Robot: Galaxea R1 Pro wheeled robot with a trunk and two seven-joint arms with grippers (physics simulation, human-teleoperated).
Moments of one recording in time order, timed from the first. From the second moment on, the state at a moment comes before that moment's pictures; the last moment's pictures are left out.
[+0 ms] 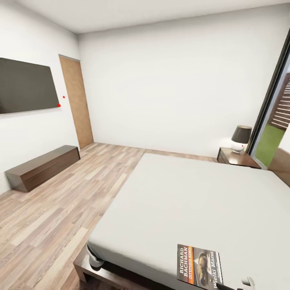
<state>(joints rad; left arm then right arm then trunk) -0.33 0.01 0.12 -0.02 -0.02 -0.16 -0.28 -0.46 -0.41 0.07 0.04 -0.46 -0.03 1.29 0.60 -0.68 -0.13</state>
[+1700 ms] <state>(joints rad) -0.33 0.02 0.12 -0.02 -0.02 -0.16 -0.28 -0.46 -0.41 0.07 0.04 -0.46 -0.03 1.29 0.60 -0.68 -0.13</state>
